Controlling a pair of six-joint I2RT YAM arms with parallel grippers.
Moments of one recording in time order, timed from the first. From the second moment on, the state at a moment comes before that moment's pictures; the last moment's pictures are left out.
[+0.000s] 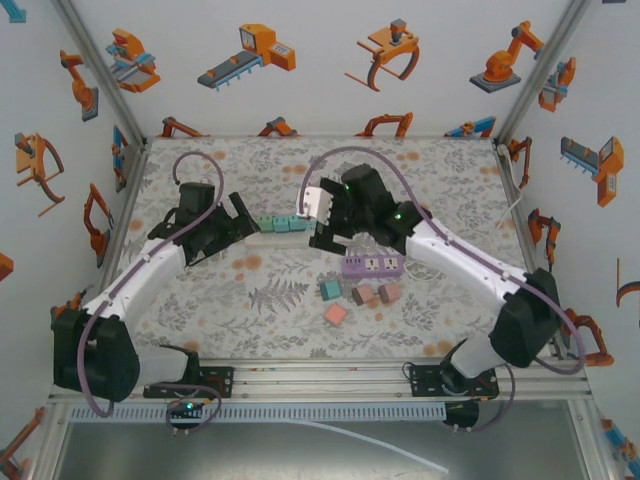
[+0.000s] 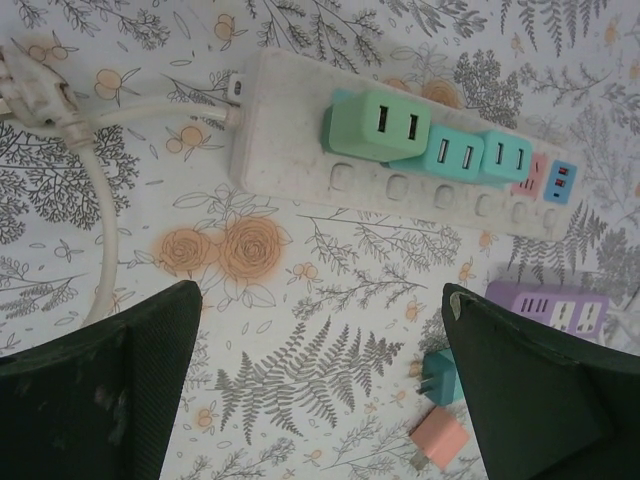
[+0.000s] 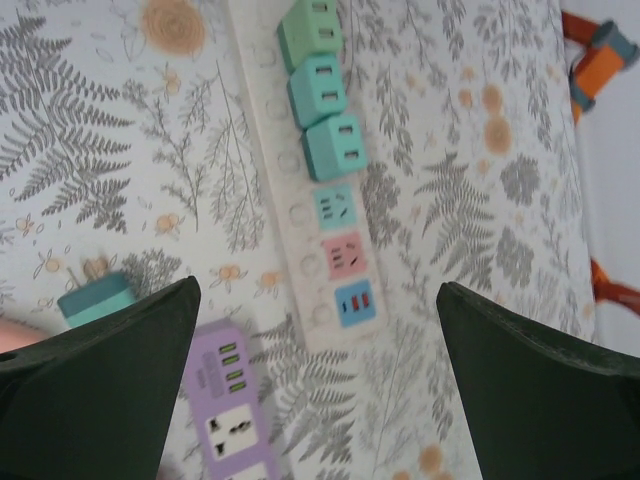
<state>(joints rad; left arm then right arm) -0.29 1.29 0.91 -0.41 0.05 -0.65 0.73 1.53 1.32 -0.43 -0.32 -0.75</state>
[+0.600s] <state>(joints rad) -0.23 1.51 0.99 -0.43 0.13 -0.62 0.62 2.20 1.95 -0.64 -0.61 -0.86</state>
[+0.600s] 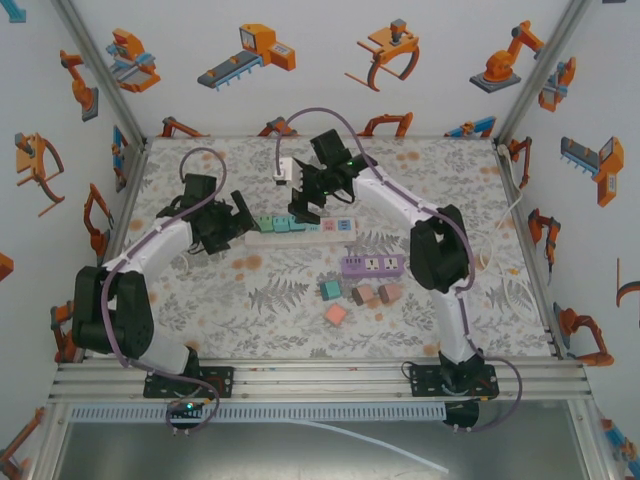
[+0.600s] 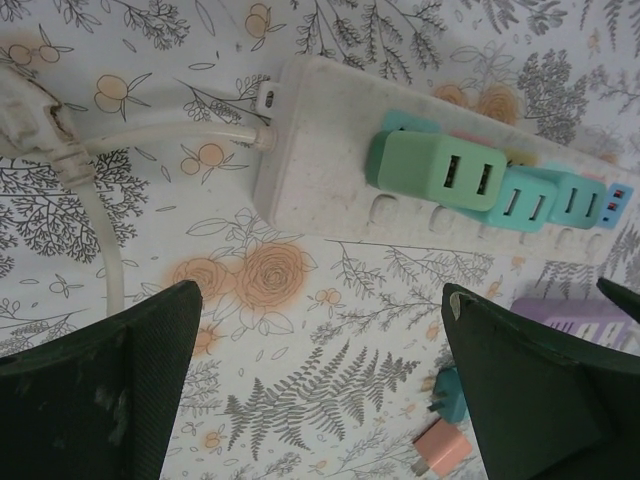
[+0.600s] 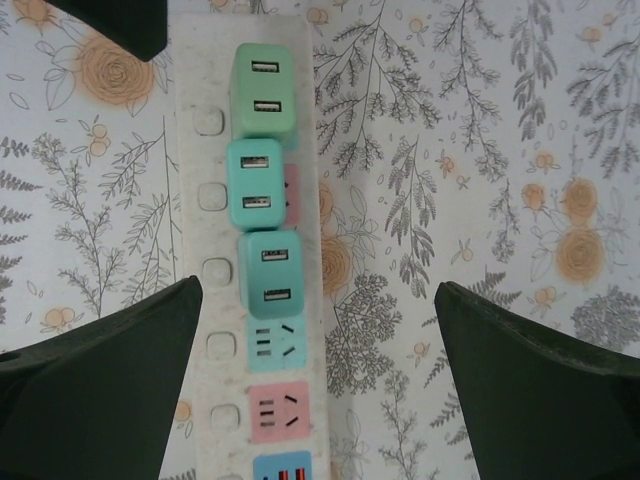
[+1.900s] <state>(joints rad) -0.27 1.73 1.05 -0.42 0.13 -0.60 0.62 2.35 2.08 -0.80 -0.72 -0.89</state>
